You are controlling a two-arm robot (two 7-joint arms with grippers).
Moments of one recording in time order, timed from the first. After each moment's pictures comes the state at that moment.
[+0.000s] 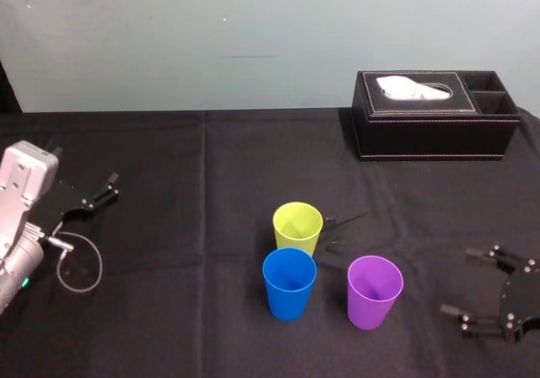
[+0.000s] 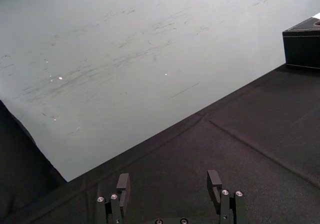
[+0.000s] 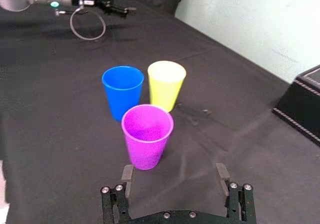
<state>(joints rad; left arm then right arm) -0.20 0.60 0.45 -1.41 -0.25 -0.12 0.03 -0.33 1.00 -0.03 -1.81 0.53 -0.05 0.65</state>
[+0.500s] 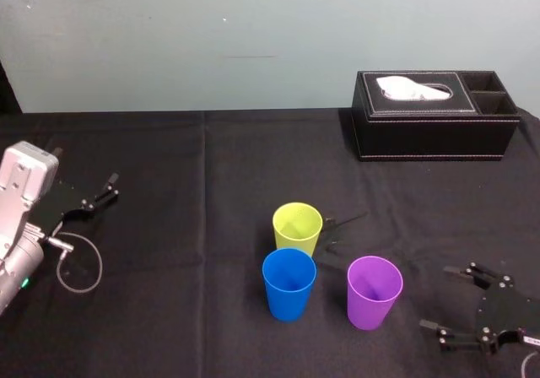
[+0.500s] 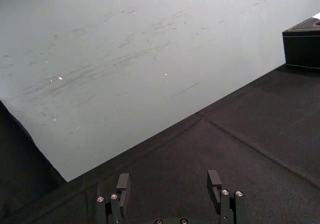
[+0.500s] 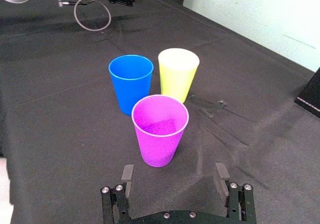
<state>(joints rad) -0.20 0.60 0.45 -1.41 -0.25 -0.12 0.03 -0.26 0.94 -0.12 -1.77 0.50 -0.02 0.66</state>
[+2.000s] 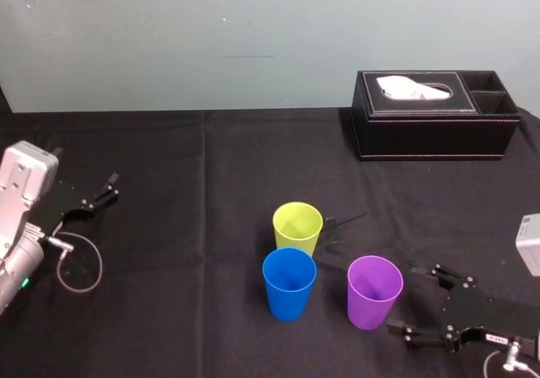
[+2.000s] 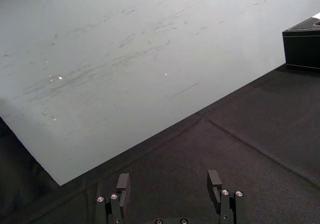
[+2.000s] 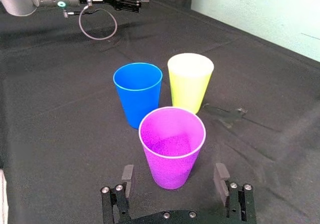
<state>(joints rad) -0.20 0.60 0.45 -1.41 -0.25 -0.12 0.03 -0.12 0.87 -0.27 -1.70 0.50 0.00 0.66</state>
